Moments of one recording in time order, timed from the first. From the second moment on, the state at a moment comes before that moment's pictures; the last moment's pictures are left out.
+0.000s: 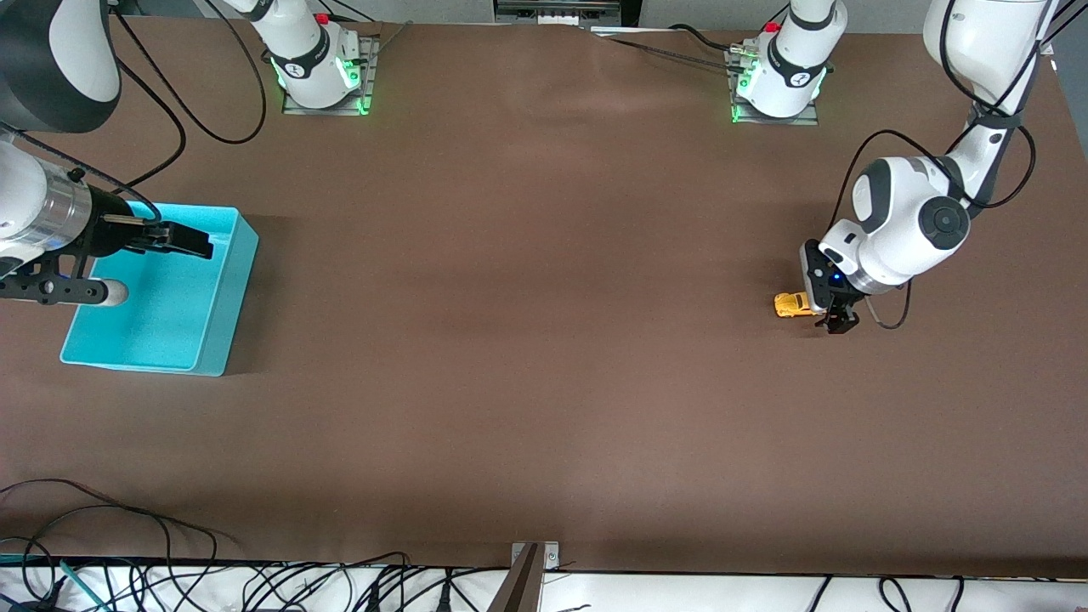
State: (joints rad) left arm 0.05 0.33 -0.05 -2.29 -0.04 2.60 1.57; right arm 0.16 0.23 -0.13 -1.46 0.06 1.51 0.11
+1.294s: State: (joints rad) left arm 0.03 0.37 -0.03 -2.28 -0.04 2.65 1.68; right arm 0.16 0.24 -0.13 -1.46 0.06 1.52 0.11
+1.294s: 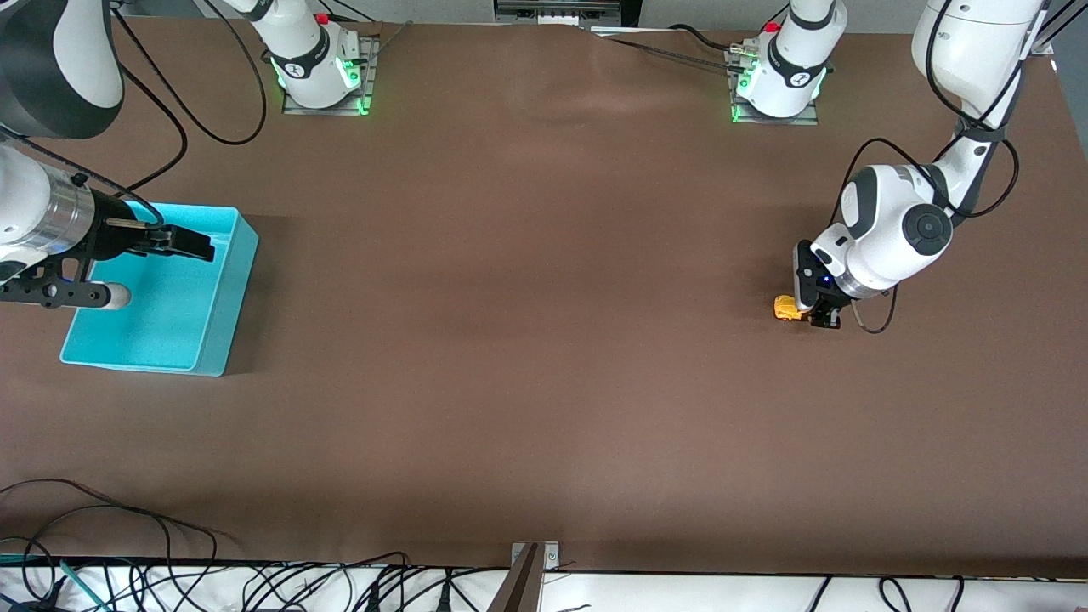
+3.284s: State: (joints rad) left arm 0.16 0.44 0.12 -2.17 -0.04 2.62 1.93; right arm 0.16 0.24 -0.13 -1.46 0.06 1.53 0.11
